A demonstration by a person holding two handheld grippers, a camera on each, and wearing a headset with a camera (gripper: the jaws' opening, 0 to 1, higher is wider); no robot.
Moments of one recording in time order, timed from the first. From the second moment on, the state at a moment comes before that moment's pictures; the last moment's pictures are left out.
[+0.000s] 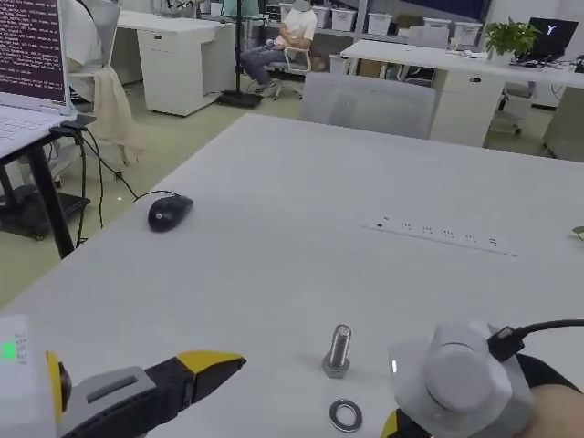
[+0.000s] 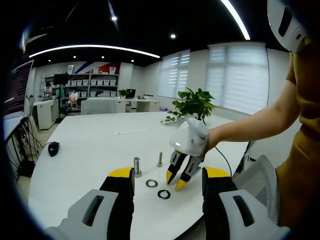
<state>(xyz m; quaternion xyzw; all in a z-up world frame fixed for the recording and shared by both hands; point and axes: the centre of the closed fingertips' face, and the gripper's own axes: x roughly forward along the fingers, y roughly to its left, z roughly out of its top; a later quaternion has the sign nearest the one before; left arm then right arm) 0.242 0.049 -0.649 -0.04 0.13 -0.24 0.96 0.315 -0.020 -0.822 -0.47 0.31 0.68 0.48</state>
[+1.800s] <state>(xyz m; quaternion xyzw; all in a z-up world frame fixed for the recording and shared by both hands) 0.245 0.058 -0.652 -0.04 0.14 -0.23 0.96 0.305 0.012 -0.824 -0.48 0.30 0.70 0.44</state>
